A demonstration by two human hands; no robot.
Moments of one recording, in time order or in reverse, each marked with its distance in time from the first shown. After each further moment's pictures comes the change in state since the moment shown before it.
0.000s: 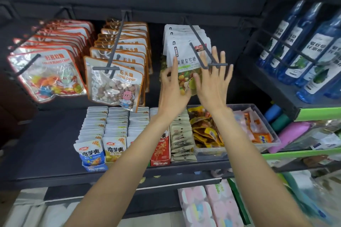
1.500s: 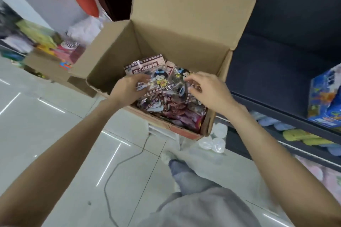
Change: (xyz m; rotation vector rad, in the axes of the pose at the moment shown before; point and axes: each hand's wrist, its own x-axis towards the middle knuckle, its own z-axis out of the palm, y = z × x) left_hand -0.361 -0.402 -0.642 0.523 -0.154 -0.503; right_hand -0.232 -0.664 0.057 0.553 -1.023 -0.500
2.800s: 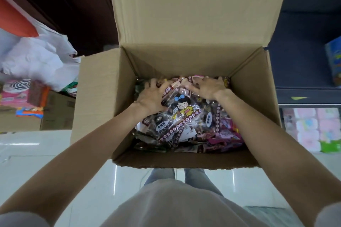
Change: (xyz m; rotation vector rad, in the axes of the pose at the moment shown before) left_hand 0.168 -0.100 0.028 0.308 -0.705 0.174; right_hand 0.177 0.038 0.111 -0.194 -0.504 0.679
